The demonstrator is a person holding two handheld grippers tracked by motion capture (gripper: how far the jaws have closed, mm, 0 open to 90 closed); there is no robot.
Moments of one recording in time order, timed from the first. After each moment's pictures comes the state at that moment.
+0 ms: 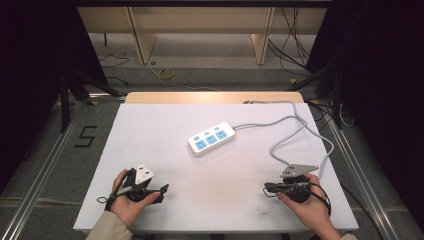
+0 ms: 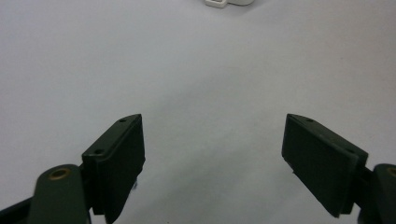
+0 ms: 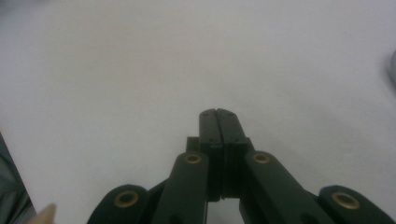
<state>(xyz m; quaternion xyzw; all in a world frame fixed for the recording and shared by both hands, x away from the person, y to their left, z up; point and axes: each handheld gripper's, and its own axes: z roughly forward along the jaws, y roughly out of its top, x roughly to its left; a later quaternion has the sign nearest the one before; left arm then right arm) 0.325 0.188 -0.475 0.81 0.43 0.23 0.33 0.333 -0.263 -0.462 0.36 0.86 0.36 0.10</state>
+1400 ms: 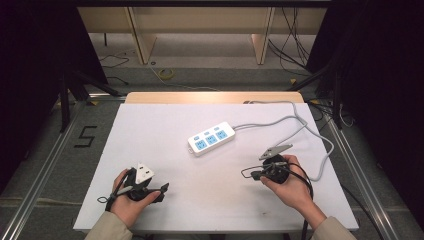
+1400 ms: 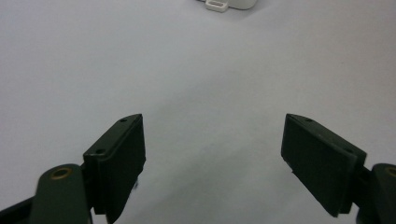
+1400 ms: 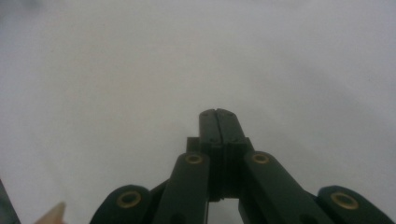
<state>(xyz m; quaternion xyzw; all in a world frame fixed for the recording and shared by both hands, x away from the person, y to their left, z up) 0.326 0.187 -0.476 0.80 0.43 0.23 0.34 0.376 -0.215 -0.438 0.35 0.88 0.30 0.07</state>
